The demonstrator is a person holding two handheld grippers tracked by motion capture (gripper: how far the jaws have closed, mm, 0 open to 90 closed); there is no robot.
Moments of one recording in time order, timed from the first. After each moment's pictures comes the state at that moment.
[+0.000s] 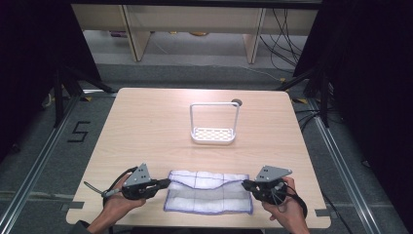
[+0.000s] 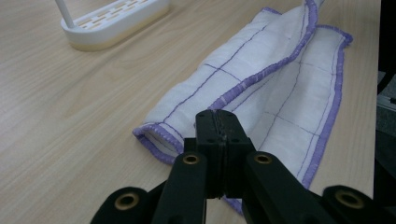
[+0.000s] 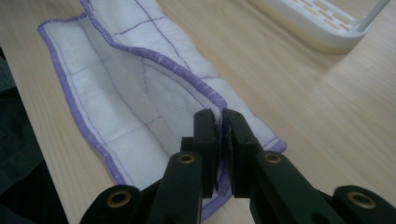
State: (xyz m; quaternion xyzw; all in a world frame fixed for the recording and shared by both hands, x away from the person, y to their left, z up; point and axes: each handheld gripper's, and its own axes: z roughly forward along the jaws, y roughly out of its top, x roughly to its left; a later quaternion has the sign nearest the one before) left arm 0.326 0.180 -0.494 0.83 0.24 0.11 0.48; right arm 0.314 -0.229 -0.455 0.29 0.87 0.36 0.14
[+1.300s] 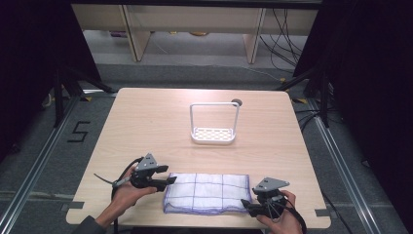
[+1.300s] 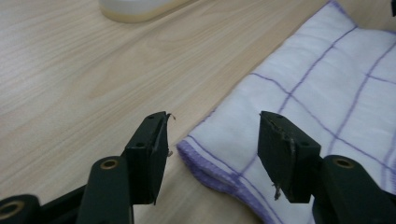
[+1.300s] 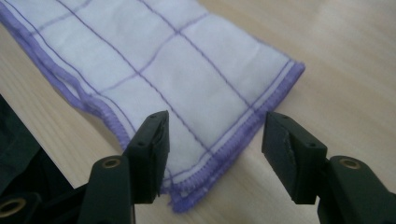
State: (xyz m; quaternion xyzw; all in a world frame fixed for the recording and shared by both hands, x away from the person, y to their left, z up) left arm 0.369 0.166 -0.505 0.83 0.33 0.10 0.45; right arm 0.290 -0.226 -0.480 0.39 0.86 0.31 0.13
